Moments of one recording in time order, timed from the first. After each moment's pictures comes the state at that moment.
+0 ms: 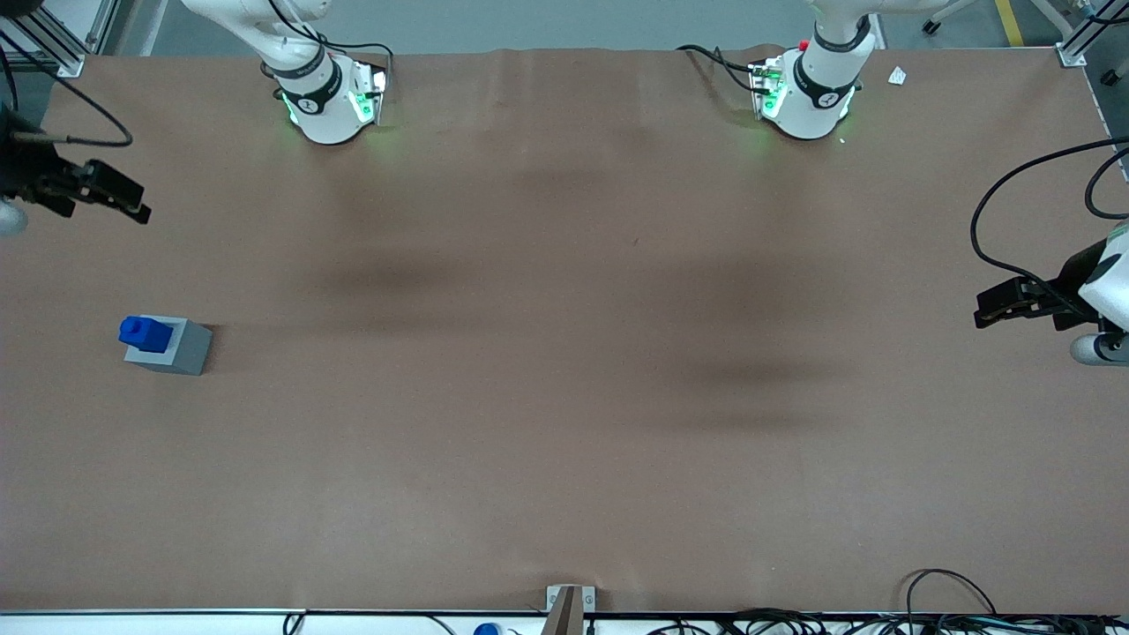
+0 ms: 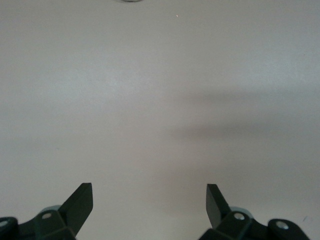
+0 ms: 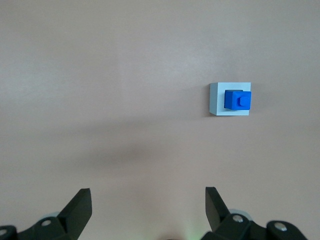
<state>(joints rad) -0.05 -0.11 0.04 -1.66 -0.01 1.52 0.08</state>
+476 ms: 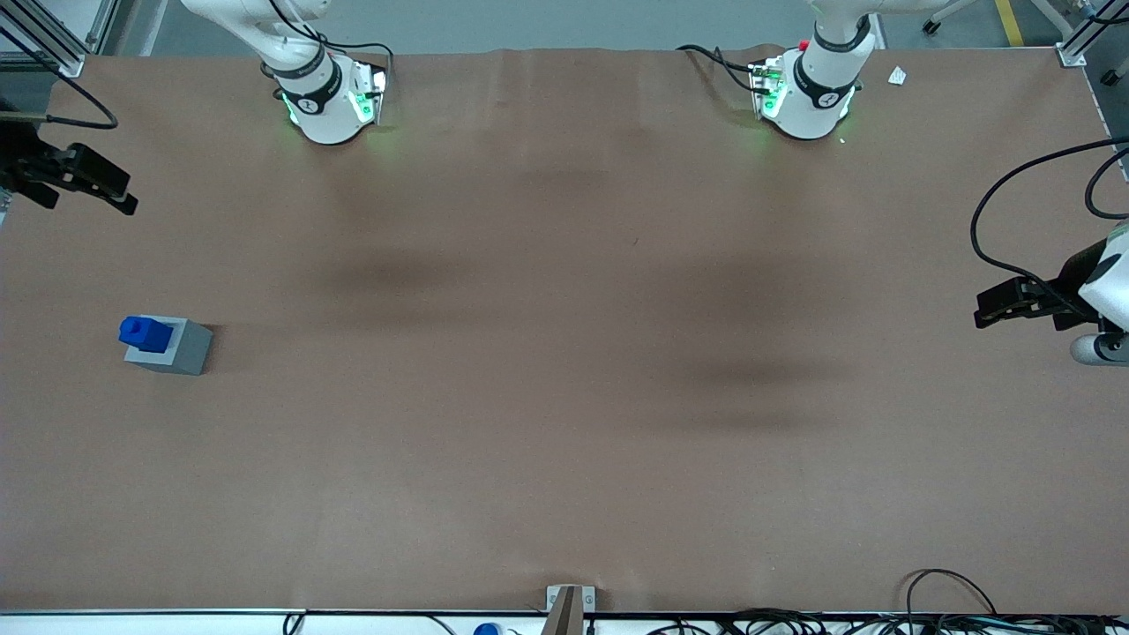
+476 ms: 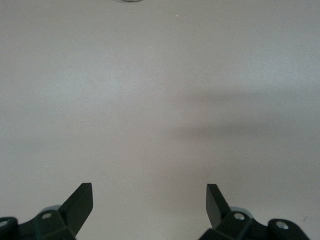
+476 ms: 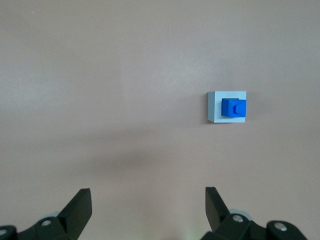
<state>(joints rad) -0.05 -0.10 0.03 -1.60 -0.01 1.51 0.08</state>
